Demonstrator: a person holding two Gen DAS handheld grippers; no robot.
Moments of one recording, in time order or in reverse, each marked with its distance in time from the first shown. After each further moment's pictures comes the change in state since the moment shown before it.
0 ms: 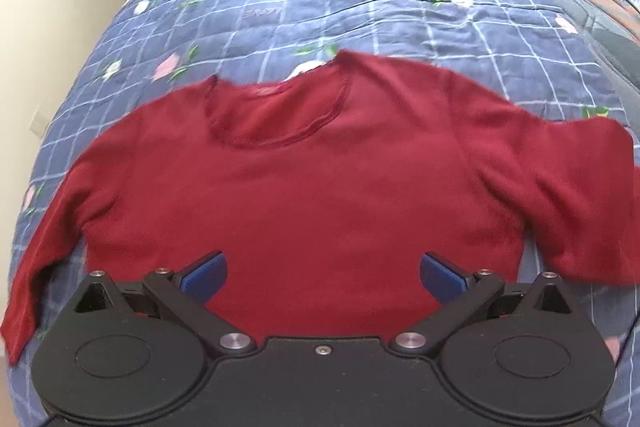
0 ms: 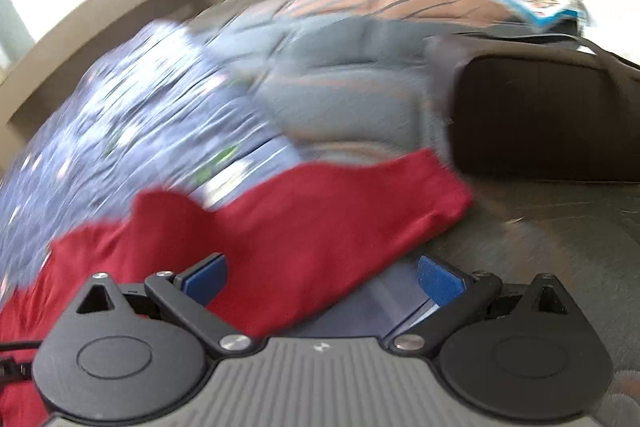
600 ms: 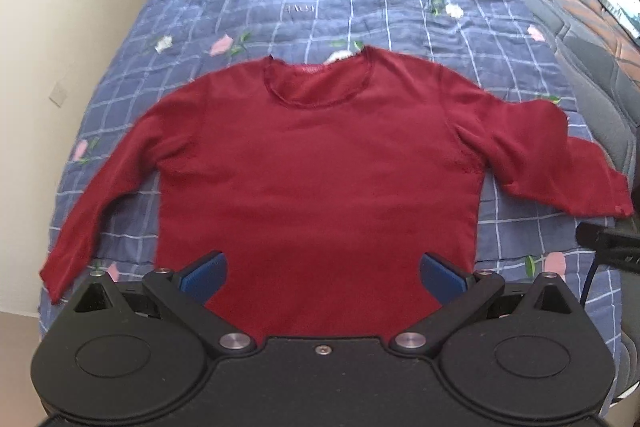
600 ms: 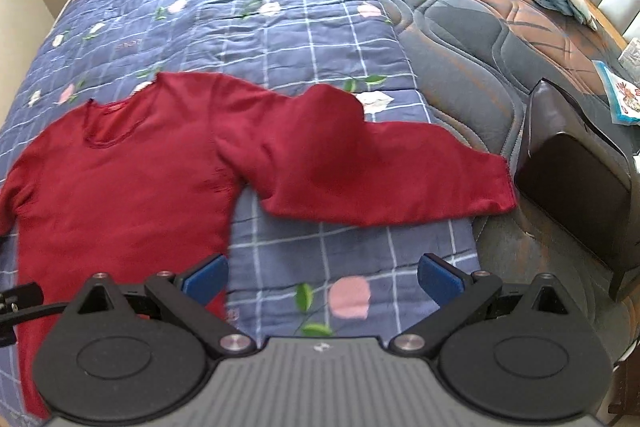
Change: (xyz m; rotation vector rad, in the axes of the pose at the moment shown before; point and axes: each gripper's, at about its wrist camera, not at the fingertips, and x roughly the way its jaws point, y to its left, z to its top) left arm -0.132 0.054 -0.053 -0.047 0.065 -0.028; right arm -0.092 0.133 -0.025 -0.546 0.312 0.035
